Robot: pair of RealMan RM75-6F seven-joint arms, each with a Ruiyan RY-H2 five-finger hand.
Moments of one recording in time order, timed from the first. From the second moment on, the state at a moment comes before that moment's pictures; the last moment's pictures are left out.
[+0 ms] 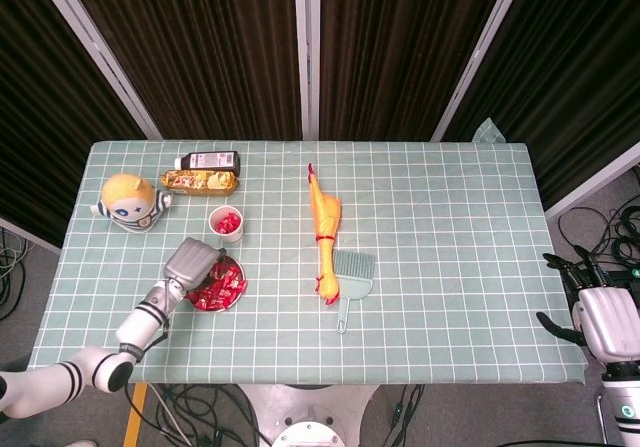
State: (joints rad) left arm -0.69 -1.56 -0.05 -1.23 1.24 0.85 0.33; right arm 0.11 -0.99 0.06 -1.67 -1.55 1.46 0.09
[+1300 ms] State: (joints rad) left arm -0.68 -1.59 -0.05 -1.18 1.26 0.86 0.26; right arm 0.11 -0.98 0.05 -1.69 -1.56 1.48 0.08
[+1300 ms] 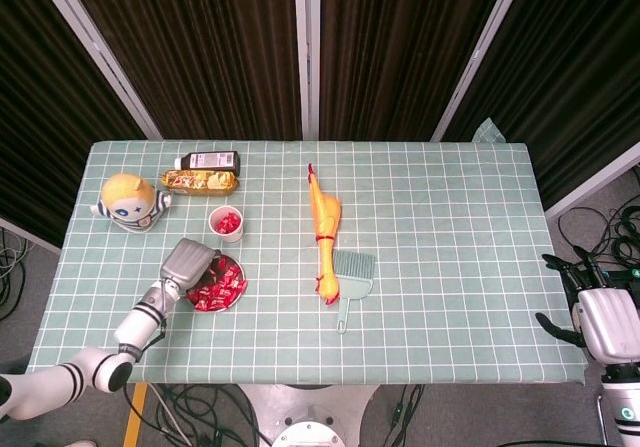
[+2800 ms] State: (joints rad) left arm -0.74 -1.48 -0.20 -1.33 1.14 0.93 0.23; right arm 0.11 -0.99 0.06 -1.65 -1.55 1.46 0.13
